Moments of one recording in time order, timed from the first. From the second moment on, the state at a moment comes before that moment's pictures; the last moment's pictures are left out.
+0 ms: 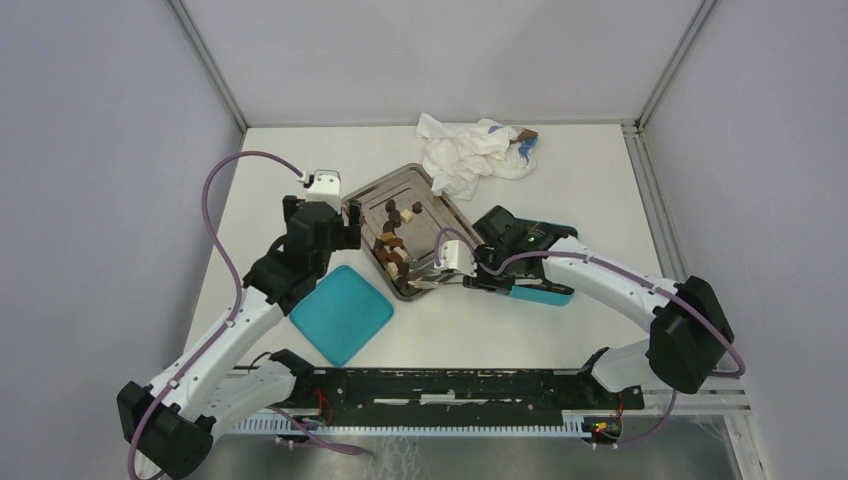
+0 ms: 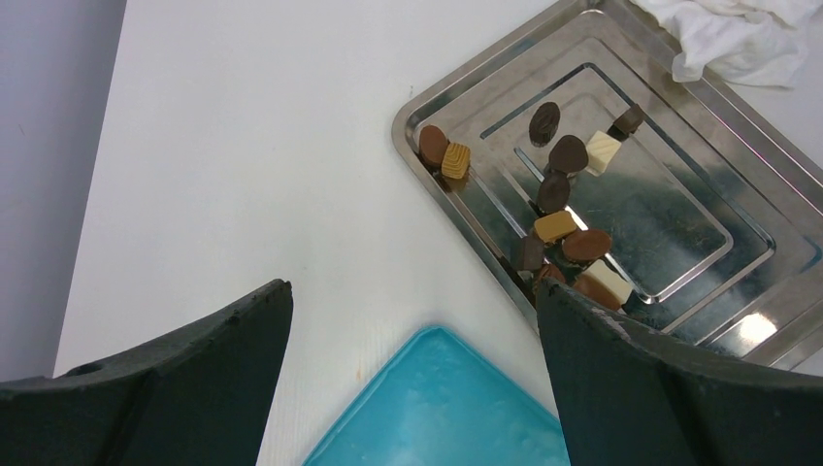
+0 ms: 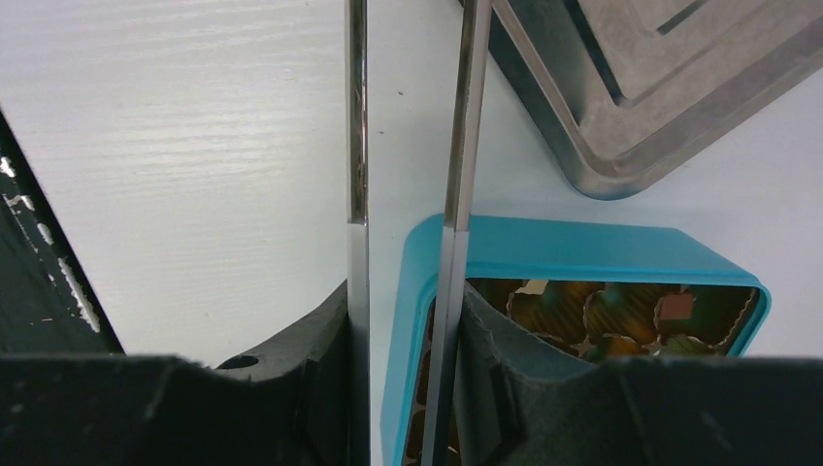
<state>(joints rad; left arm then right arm) -0.52 0.92 0.83 -0.39 -0.52 -0.12 0.75 1.40 1.01 -0.75 -0.19 -0.72</state>
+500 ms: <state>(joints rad) -0.50 0.93 0.83 -0.39 -0.50 -0.12 0.77 1.49 1.06 -0.75 -0.15 -0.69</state>
